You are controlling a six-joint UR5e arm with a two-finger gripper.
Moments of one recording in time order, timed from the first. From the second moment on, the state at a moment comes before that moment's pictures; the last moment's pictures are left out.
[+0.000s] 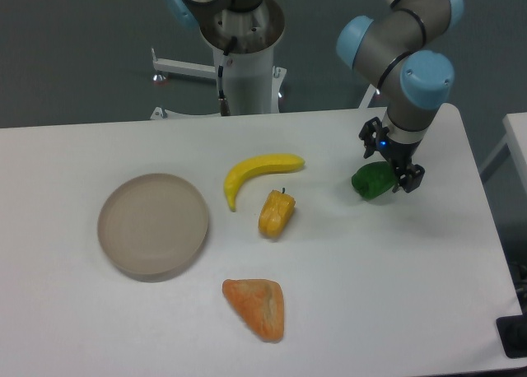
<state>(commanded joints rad) 2.53 -1.95 -1.63 -1.16 1.58 1.74</state>
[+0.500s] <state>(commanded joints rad) 2.53 -1.97 -1.66 -1.11 1.58 1.76</state>
